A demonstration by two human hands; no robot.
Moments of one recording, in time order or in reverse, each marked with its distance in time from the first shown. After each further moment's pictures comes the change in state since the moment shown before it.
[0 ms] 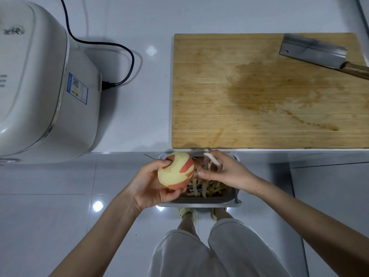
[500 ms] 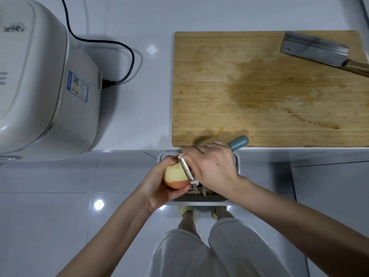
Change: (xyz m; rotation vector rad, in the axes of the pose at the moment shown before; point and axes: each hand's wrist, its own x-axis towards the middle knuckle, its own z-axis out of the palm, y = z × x) left_hand 0.008 -0.015 0.022 0.034 0.256 0.152; right_hand 0.009 -0.042 0.027 -0.712 0.704 -0.654
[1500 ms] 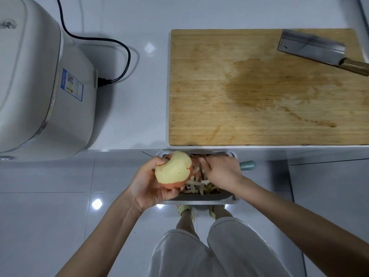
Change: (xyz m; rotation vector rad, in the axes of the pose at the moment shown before) left_hand 0.006 0.005 -0.020 -0.089 -0.280 -0.120; right_hand -0.026 0.032 0.019 0.019 -0.682 0.400
